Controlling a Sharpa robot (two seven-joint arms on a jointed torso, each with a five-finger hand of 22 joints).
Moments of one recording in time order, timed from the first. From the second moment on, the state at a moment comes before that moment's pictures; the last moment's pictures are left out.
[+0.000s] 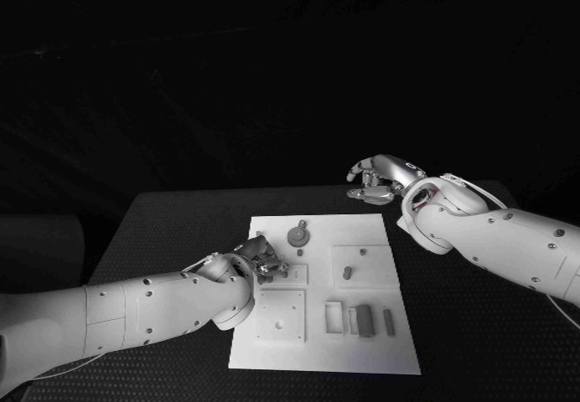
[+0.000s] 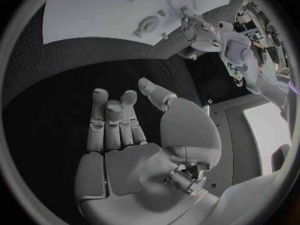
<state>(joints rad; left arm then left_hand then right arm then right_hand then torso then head) 1.13 -0.62 -0.22 1.42 -1.11 -0.57 -0.47 0.91 -0.06 0.60 -0.26 0.37 1.09 0.10 0.44 0.69 1.41 -0.05 0.63 0.67 1.20 -0.07 0.85 0.92 0.01 1.17 -0.17 0.37 1.22 1.24 -0.68 0.02 1.29 -1.40 -0.41 -0.13 1.02 -0.15 0.70 -0.21 0.08 0.85 0.09 0.30 0.57 1.04 0.00 1.08 0.75 1.08 -0.10 1.42 0.83 0.25 1.02 0.03 0.90 1.31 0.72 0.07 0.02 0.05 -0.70</state>
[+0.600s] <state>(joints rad) 1.13 -0.62 -0.22 1.42 -1.11 -0.56 -0.46 0.90 -0.11 0.59 -0.23 0.35 1.10 0.09 0.44 0.78 1.41 -0.05 0.64 0.67 1.20 -0.07 0.88 0.89 0.01 1.17 -0.17 0.37 1.23 1.24 -0.68 0.02 1.29 -1.39 -0.41 -0.13 1.02 -0.15 0.70 -0.21 0.08 0.85 0.09 0.30 0.57 1.04 0.00 1.08 0.75 1.08 -0.10 1.42 0.83 0.25 1.02 0.03 0.90 1.31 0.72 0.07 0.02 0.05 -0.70</state>
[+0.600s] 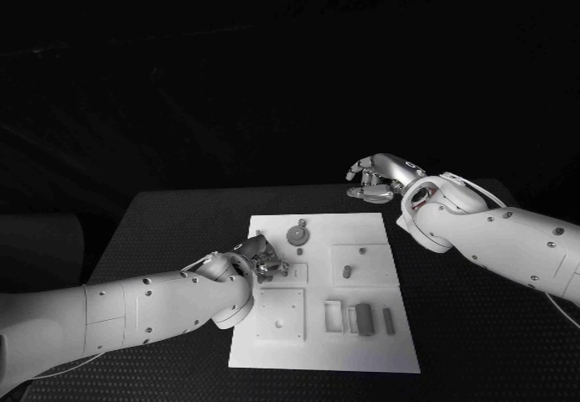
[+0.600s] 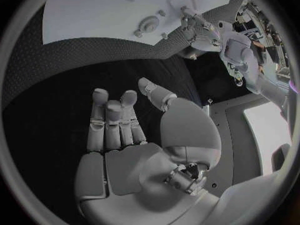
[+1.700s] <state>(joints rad) 1.13 -0.62 -0.22 1.41 -1.10 -0.55 -0.44 0.89 -0.16 0.59 -0.18 0.24 1.20 0.00 0.43 0.78 1.35 -0.09 0.66 0.65 1.17 -0.07 0.92 0.84 0.02 1.17 -0.17 0.35 1.24 1.24 -0.68 0.02 1.29 -1.39 -0.40 -0.12 1.03 -0.14 0.69 -0.21 0.08 0.85 0.09 0.30 0.57 1.04 0.00 1.08 0.75 1.08 -0.10 1.42 0.83 0.25 1.02 0.03 0.90 1.31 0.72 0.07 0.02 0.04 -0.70</state>
